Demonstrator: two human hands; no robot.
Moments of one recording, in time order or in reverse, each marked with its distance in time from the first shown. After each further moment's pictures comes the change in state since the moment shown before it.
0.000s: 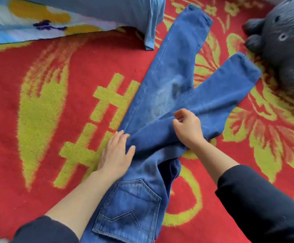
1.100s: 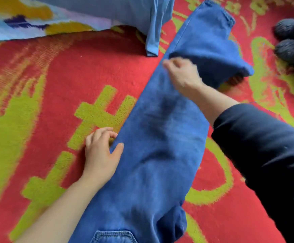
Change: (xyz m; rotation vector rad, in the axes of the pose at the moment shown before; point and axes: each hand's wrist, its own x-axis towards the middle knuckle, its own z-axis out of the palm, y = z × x) left_hand 0.103 0.005 0.002 -0.156 0.369 -0.075; right_hand 0.214 -0.075 0.001 -0.054 -0.059 -0.180
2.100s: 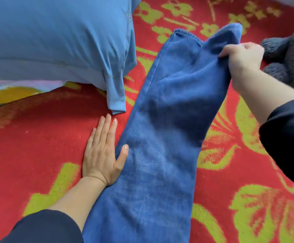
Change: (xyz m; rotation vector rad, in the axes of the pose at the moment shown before) left_hand 0.185 0.078 0.063 0.358 -0.103 0.350; right_hand 0.172 0.077 -0.155 0.561 0.532 0.372
